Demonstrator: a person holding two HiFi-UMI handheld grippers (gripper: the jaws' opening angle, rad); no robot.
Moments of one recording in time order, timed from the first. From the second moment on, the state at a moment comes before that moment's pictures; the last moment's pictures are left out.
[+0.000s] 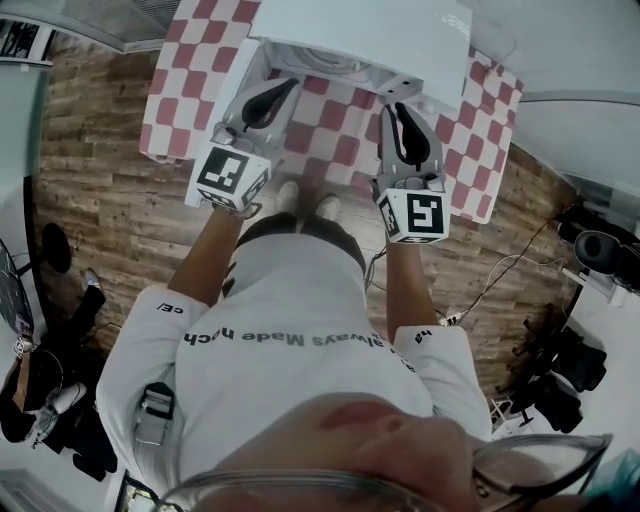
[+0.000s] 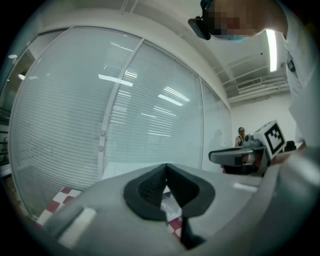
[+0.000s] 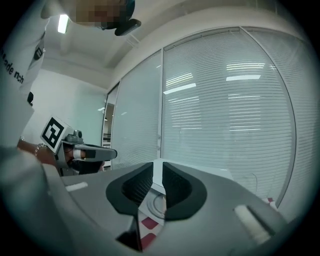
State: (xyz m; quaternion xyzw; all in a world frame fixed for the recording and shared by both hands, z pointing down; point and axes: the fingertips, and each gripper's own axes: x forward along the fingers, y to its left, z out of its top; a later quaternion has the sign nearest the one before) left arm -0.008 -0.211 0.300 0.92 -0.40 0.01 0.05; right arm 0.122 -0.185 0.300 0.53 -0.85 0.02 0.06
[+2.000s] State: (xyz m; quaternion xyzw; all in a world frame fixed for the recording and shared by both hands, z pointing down) left arm 0.021 -0.098 0.191 0.93 -0.36 -0.02 0.03; right arm 0.128 -0.062 0.180 0.47 -0.88 0.00 0.05
